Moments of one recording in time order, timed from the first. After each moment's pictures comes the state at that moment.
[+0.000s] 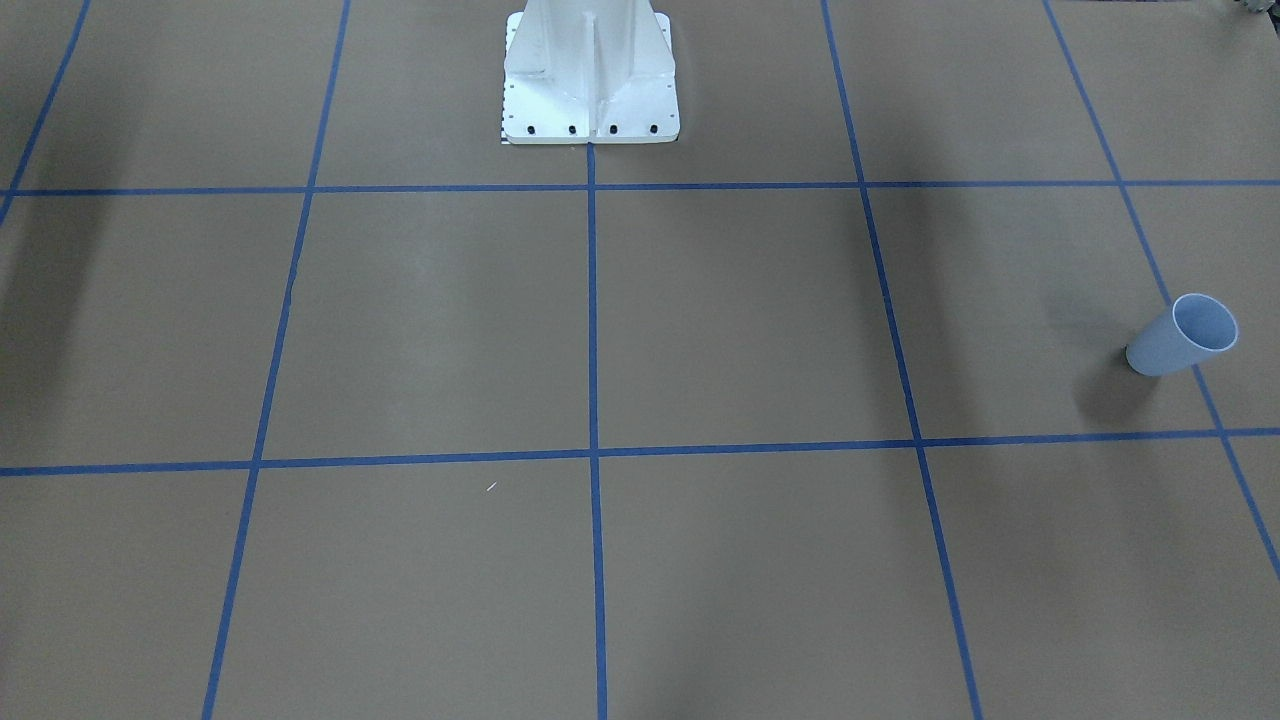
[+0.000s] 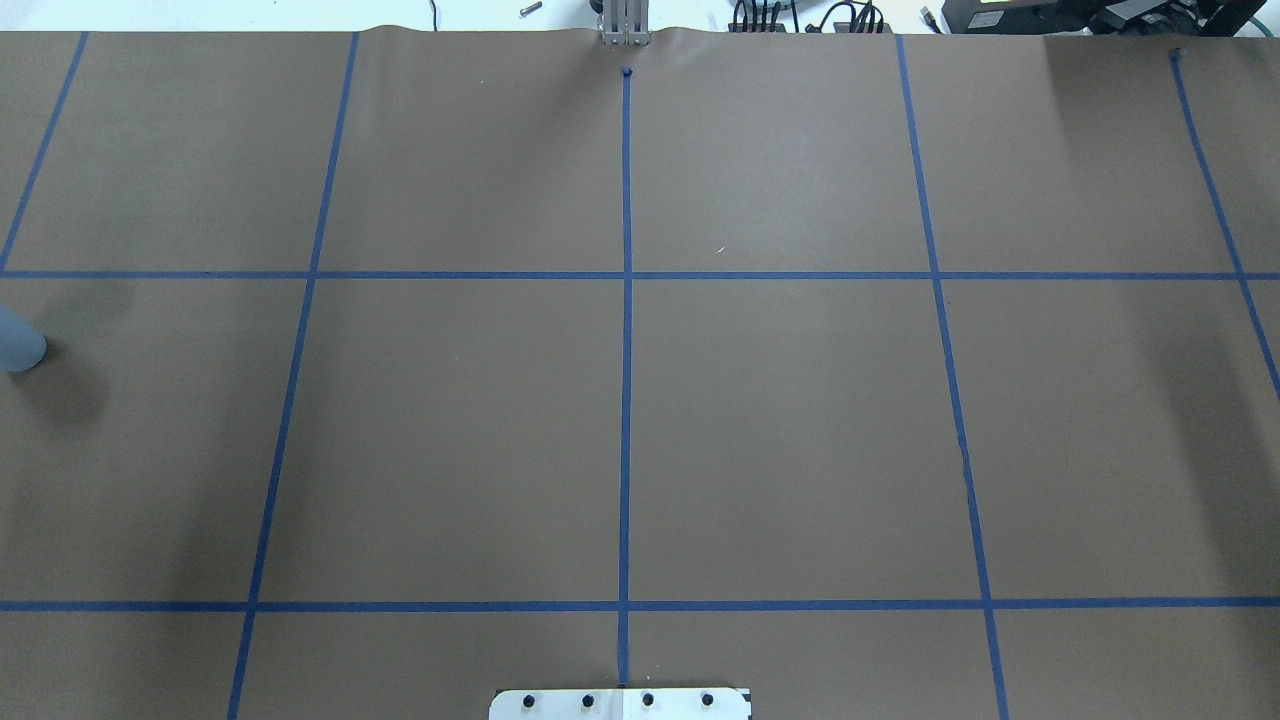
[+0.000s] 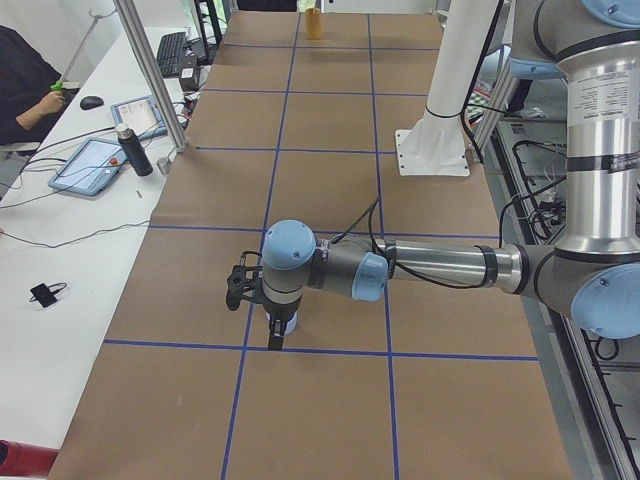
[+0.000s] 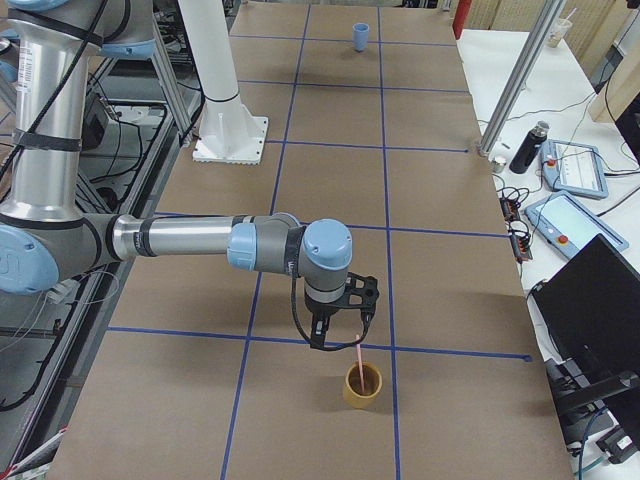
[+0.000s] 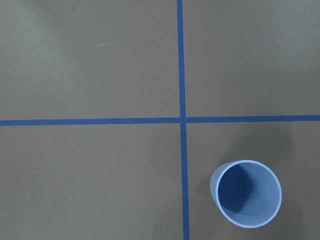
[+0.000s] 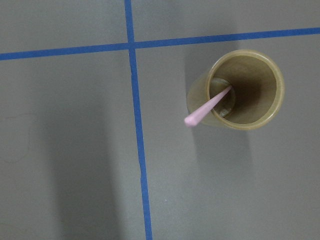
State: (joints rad) left arm -1.59 -1.47 -1.73 -1.74 -2.34 -0.12; right arm 1.61 -1.76 1.84 -1.71 2.30 0.03
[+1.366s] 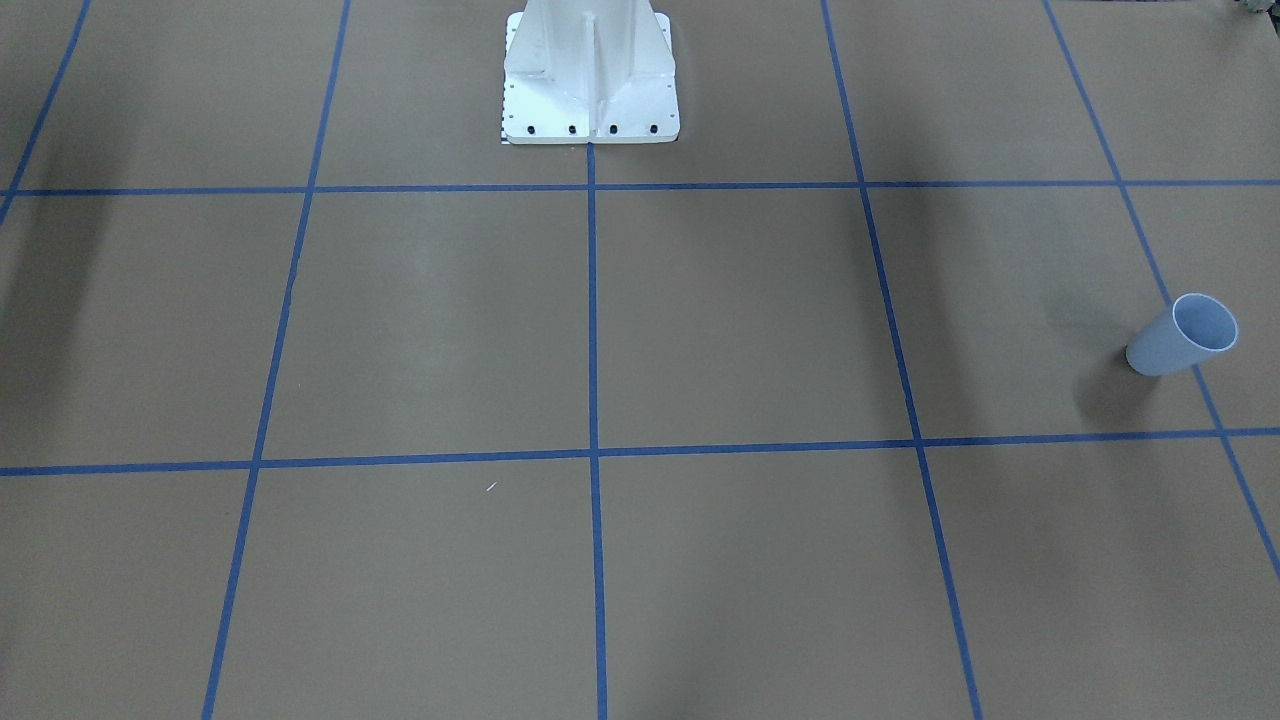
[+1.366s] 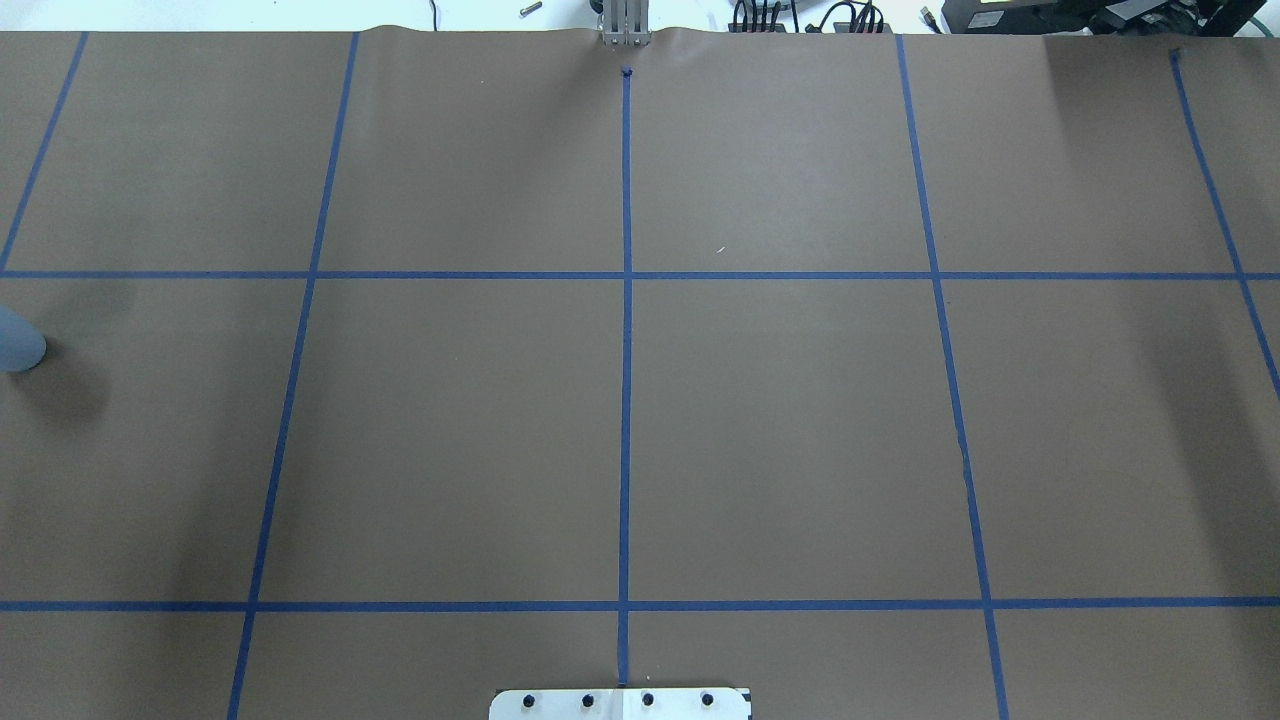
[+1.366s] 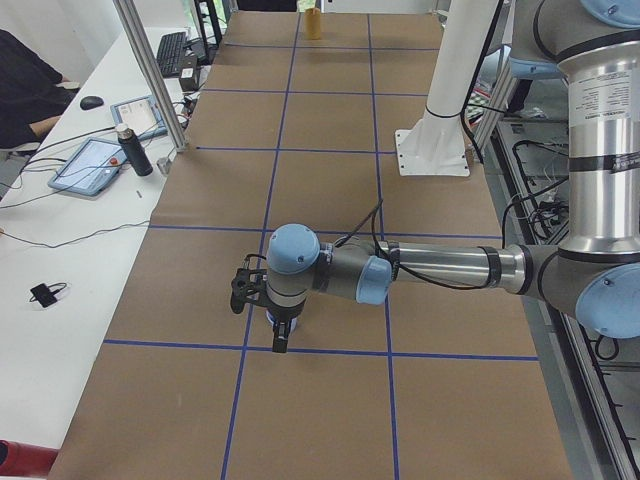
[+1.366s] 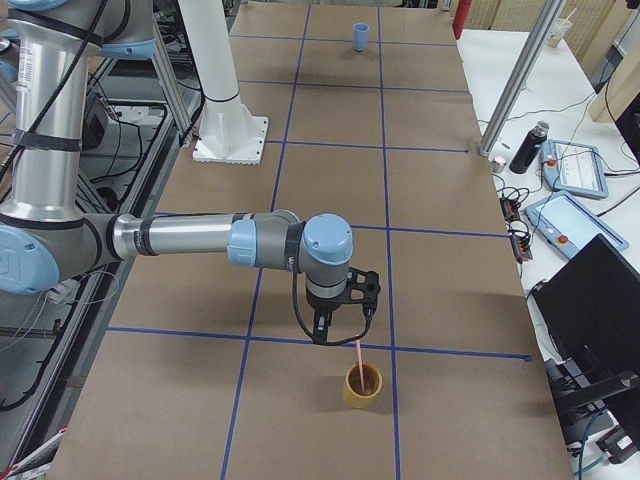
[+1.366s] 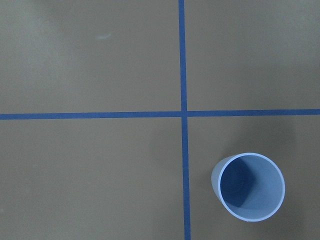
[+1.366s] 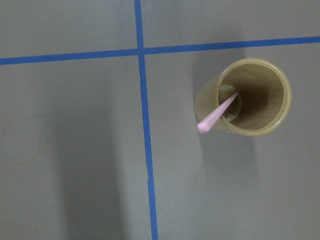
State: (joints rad) left arm -1.59 -1.45 -1.73 -1.75 -2.34 -0.13; right arm 1.62 -1.75 1.85 -1.71 2.31 0.03
